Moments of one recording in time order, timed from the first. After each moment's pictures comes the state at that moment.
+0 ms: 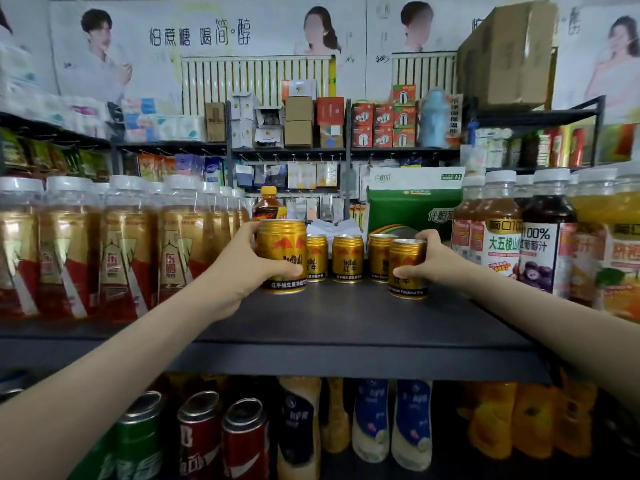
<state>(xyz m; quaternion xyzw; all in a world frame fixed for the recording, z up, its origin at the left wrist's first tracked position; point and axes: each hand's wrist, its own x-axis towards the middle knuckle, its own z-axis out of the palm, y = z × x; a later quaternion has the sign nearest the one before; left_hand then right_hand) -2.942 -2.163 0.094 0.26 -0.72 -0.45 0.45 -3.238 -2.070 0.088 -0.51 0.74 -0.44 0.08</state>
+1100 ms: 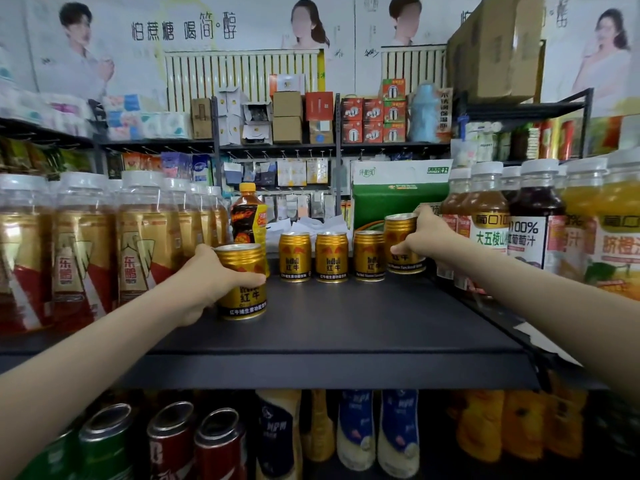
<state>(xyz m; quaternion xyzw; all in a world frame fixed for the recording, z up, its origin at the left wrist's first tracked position) -2.948 -2.184 0.090 0.44 -0.70 -0.40 0.39 -3.253 -2.086 0.120 -0.44 0.77 -0.46 0.01</state>
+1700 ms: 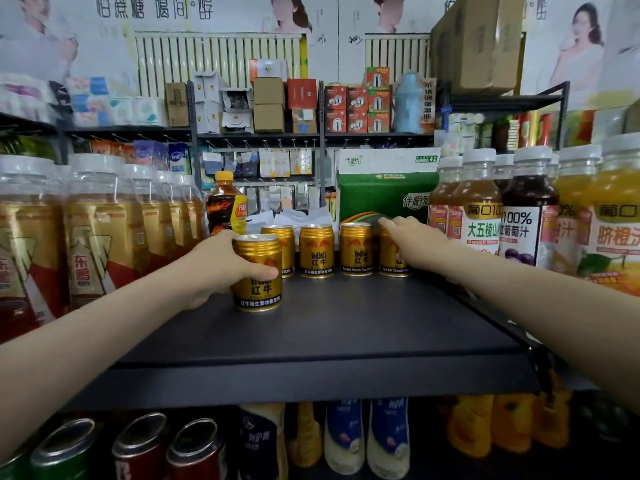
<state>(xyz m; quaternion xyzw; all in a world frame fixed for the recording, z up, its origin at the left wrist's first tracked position) -2.985 -2.190 0.099 0.39 -0.77 -0.38 0.32 -3.280 -2.104 0.099 -0.53 0.81 -0.03 -0.25</state>
